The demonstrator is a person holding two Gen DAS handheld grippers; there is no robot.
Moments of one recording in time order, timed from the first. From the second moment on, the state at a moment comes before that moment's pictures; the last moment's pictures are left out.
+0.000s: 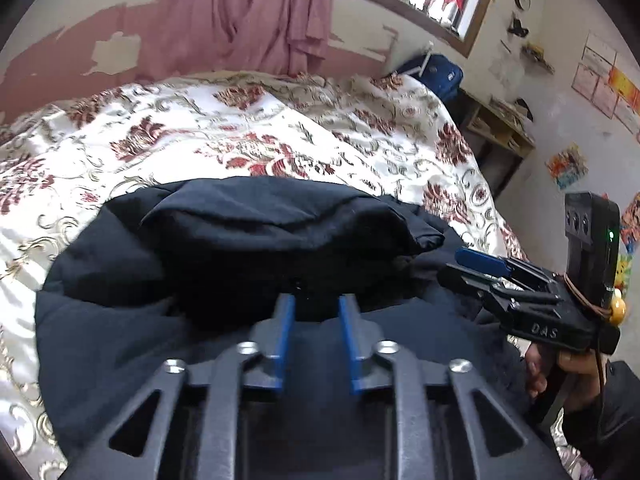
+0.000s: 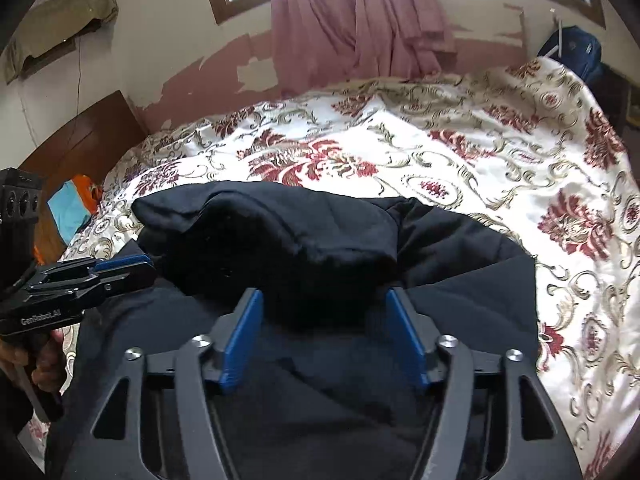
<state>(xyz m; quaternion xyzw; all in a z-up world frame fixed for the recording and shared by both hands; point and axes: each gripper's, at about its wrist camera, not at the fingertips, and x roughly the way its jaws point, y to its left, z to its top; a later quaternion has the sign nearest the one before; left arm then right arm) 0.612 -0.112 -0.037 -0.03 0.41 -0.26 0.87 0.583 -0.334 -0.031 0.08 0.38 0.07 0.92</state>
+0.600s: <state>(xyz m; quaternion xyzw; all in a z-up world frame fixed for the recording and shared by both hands) 0.513 -0.088 0.053 -0.04 0.29 -0.18 0.94 0.476 -0.337 0.057 0.09 0.27 0.03 0.96</state>
